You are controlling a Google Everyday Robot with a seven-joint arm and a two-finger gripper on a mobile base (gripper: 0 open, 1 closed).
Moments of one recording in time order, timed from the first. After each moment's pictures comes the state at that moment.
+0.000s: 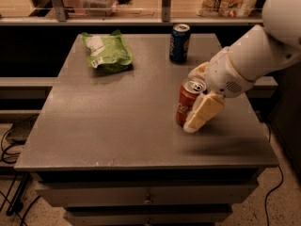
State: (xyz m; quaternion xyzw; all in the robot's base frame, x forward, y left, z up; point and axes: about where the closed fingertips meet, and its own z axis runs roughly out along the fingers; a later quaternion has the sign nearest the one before) arm 0.495 -0.097 0.885 -0.64 0.72 0.12 0.26
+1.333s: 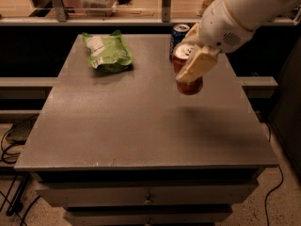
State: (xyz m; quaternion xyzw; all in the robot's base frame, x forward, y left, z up) arm 0.531 -0.073 0.972 -0.68 0.67 0.08 0.29
